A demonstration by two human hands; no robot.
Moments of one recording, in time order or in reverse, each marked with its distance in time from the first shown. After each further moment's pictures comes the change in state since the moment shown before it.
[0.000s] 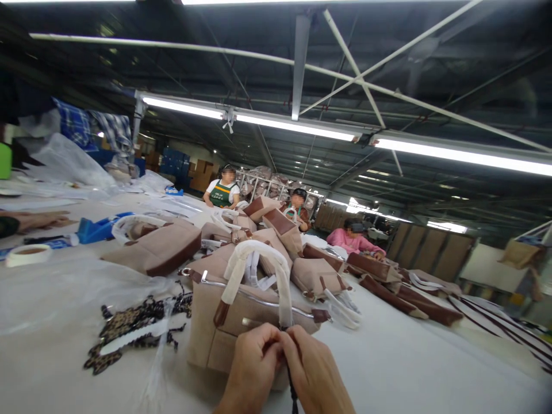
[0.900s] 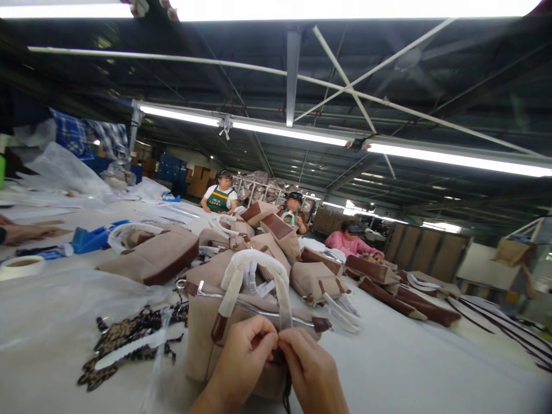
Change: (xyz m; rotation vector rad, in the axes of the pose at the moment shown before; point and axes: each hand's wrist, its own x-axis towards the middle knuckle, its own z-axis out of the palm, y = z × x) left_hand 0.011 0.020 -0.026 0.017 -0.100 0.034; right_hand 0.003 0.003 0.002 0.231 0.143 -0.159
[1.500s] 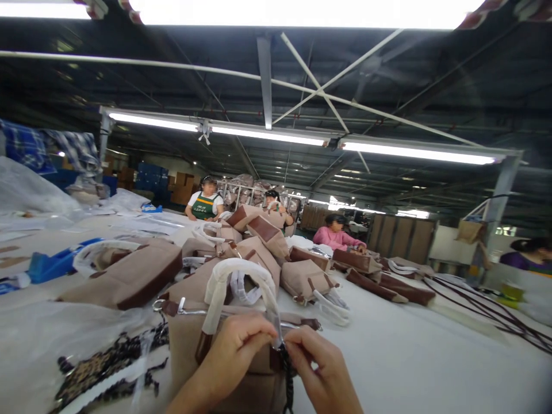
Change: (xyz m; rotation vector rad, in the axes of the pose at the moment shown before) left_hand 0.028 0.020 -0.017 0.229 -0.225 0.355; right_hand 0.007 0.005 -0.026 0.260 0.076 0.191
